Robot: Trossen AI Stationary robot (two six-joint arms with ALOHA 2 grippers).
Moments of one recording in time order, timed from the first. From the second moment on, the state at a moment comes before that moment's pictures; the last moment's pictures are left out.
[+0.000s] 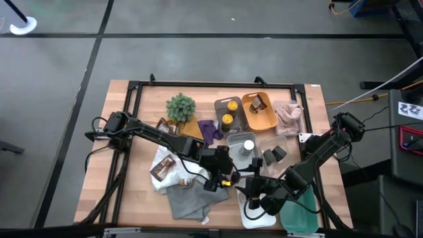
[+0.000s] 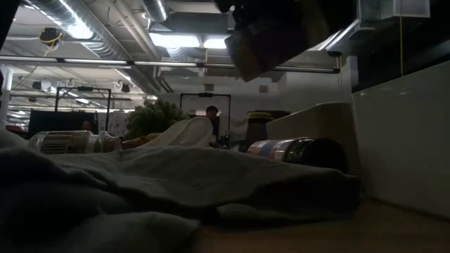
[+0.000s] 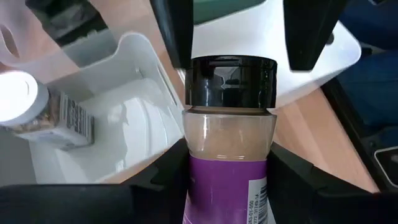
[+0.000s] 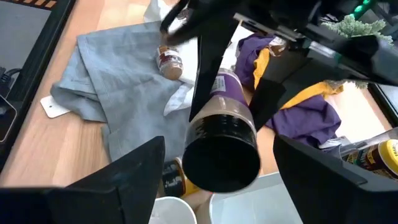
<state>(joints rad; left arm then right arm) -0.26 1.93 1.60 -0.46 0.03 0.01 0.75 1.60 1.22 -0.52 0.76 0.41</state>
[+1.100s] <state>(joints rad) -0.26 1.93 1.60 -0.32 0.08 0.02 0.75 1.60 1.22 -0.52 0.77 0.39</state>
